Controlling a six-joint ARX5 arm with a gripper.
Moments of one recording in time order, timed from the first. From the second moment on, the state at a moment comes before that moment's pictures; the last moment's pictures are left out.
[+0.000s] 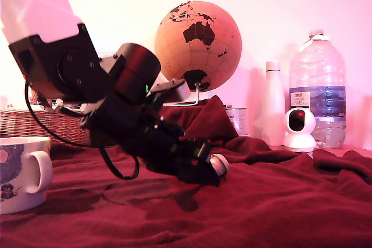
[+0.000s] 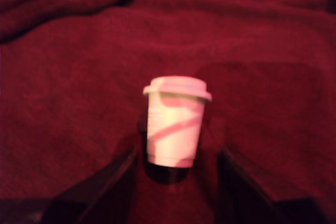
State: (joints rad) arm -0.67 2.03 0.94 0.48 0.25 0.11
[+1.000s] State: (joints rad) arm -0.67 2.06 0.97 0.54 0.23 0.06
